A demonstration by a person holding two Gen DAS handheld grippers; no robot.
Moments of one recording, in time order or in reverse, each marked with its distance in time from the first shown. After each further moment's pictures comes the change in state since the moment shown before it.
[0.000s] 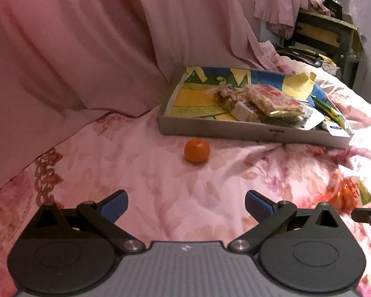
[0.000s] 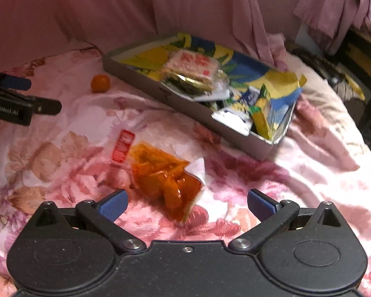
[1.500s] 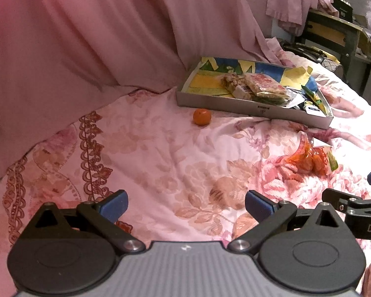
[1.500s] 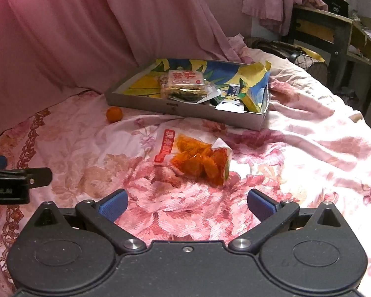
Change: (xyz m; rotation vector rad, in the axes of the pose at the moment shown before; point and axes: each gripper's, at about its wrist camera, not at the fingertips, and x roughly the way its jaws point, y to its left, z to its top) left arm -0.100 -0.021 -0.038 -0.077 0.084 0.094; right arm -0.073 0.056 -0.037 0.313 -0.115 -0.042
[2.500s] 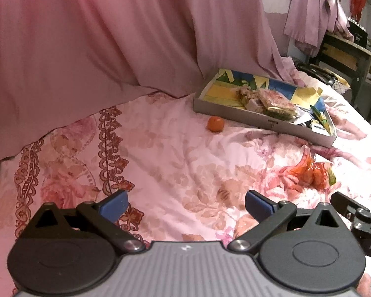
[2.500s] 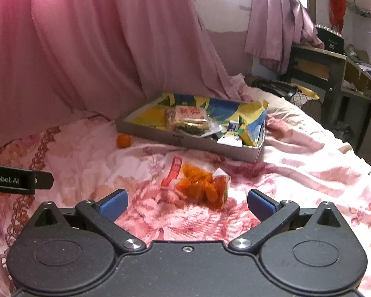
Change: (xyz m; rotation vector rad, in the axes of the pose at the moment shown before) left arm -0.027 0.012 -0.015 -0.115 -0.047 0.031; right arm -0.035 0.014 -0.015 -0.059 -0.183 -0.025
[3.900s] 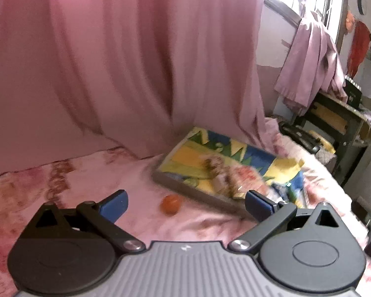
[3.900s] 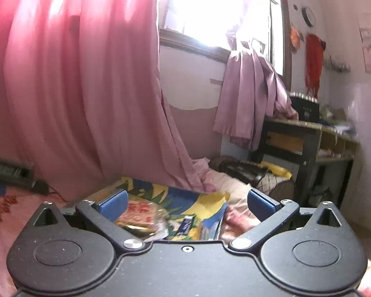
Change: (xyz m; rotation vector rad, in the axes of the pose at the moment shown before) left arm 0.032 -0.031 0.079 -0.149 -0.192 -0.106; right arm 0.014 -0.069 0.073 -0.006 -0.371 -0.105
